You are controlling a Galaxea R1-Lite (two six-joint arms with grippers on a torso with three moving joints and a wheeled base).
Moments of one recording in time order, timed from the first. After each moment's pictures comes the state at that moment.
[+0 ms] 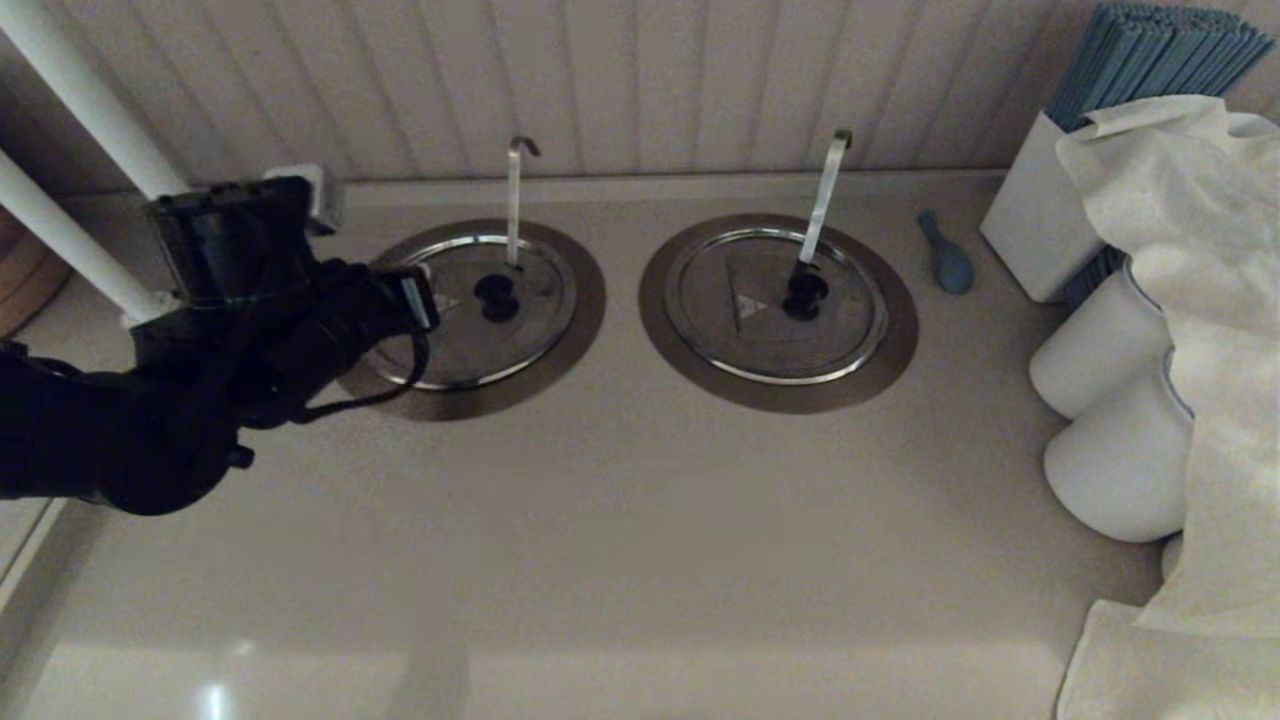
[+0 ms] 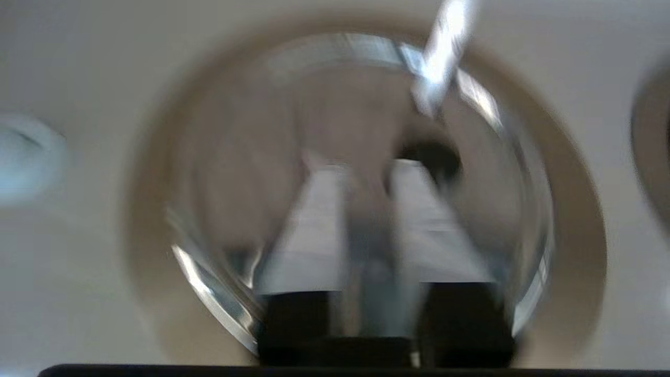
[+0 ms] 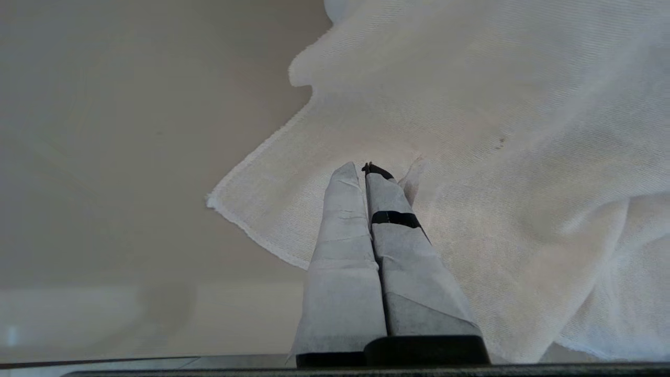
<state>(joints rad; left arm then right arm) -0.27 1.73 -1.00 -0.73 0.23 -0.09 0.00 0.00 0.00 0.00 0.00 0.01</state>
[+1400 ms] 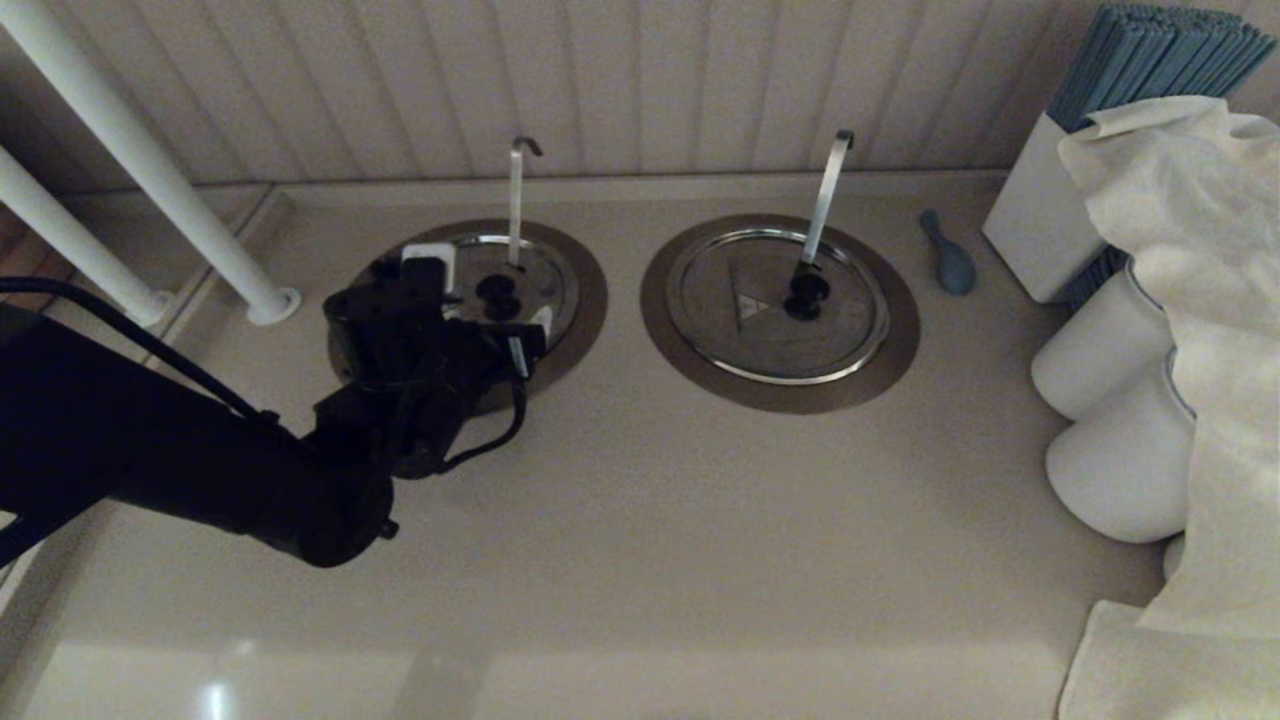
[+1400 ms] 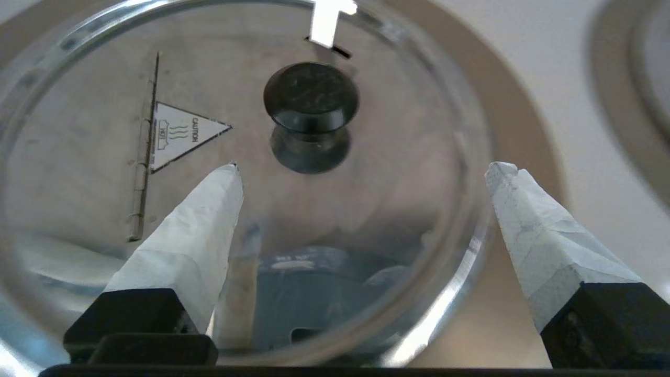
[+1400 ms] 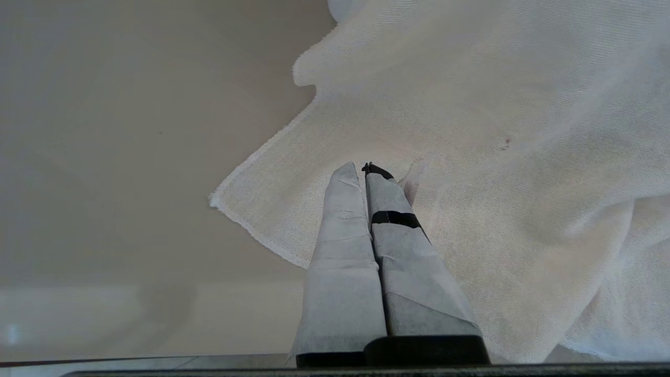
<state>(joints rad) -0.42 1.98 -0.98 -1.06 0.32 -0.04 0.00 0.00 0.00 0.00 0.00 0.01</state>
